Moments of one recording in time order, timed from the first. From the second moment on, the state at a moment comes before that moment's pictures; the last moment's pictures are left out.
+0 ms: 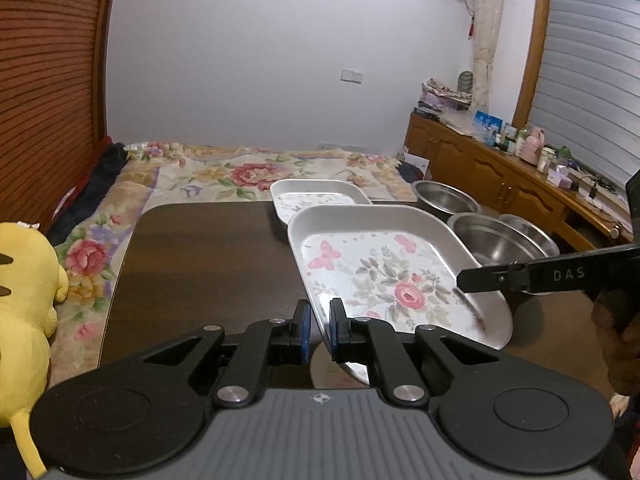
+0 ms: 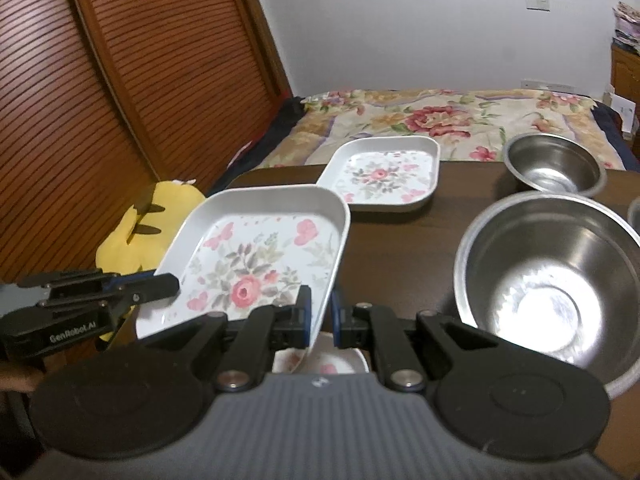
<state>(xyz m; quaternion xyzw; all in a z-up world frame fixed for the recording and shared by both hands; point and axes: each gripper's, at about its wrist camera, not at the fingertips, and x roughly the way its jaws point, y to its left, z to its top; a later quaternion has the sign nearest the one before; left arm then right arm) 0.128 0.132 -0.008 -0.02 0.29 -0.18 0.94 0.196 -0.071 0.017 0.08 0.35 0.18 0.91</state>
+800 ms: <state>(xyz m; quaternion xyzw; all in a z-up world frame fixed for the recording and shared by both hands) 0.088 0.132 -0.020 0.00 0.29 -0.18 0.94 0.139 -0.079 -0.007 0.12 0.35 0.19 0.91</state>
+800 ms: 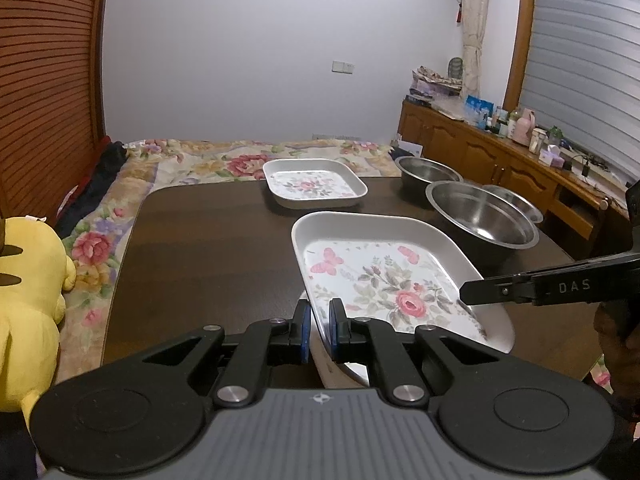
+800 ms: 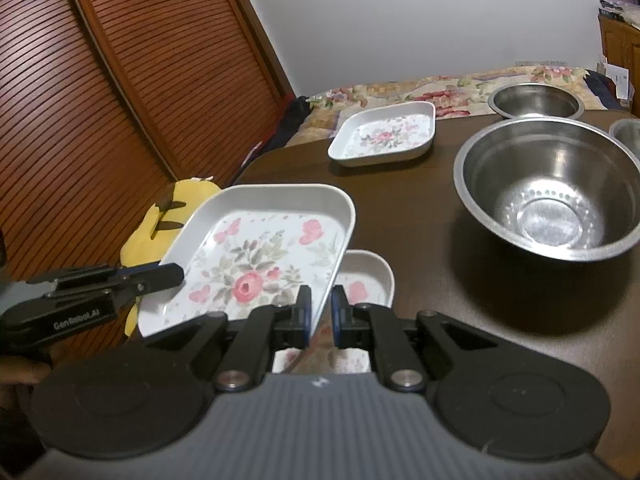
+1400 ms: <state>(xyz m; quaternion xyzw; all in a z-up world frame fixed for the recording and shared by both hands) 0.083 0.122 -0.041 0.00 0.32 -0.19 0.93 0.123 -0.087 -0.028 0.12 0.34 0.16 0.92</state>
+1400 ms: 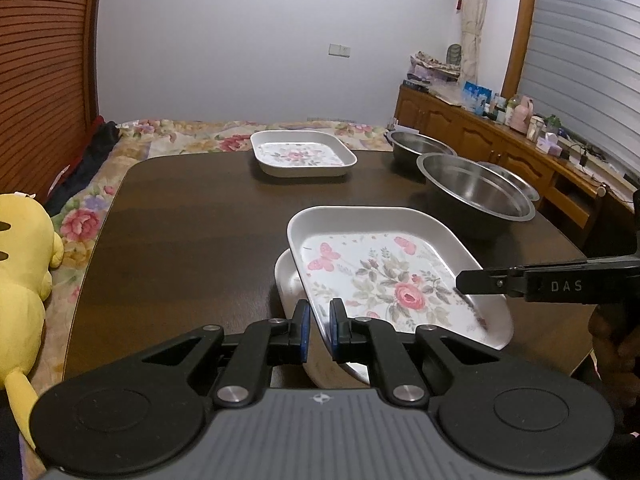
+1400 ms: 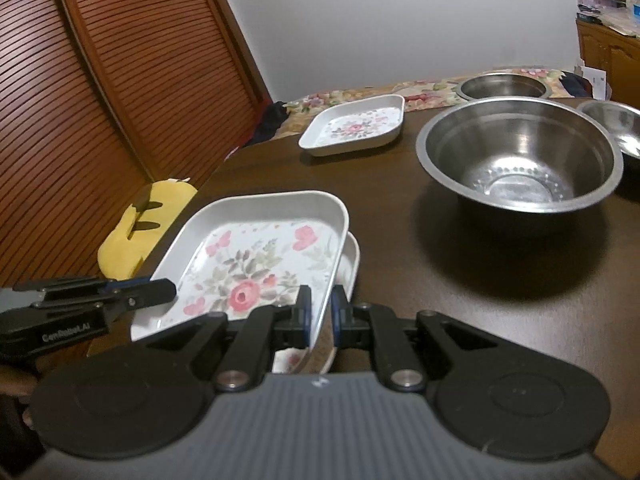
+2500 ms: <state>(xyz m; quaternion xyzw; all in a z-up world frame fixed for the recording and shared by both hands) 0.089 0.118 -0.059 0.02 0.33 -0.16 0.93 0.113 -0.078 -0.044 0.09 0.31 0.14 0.94</state>
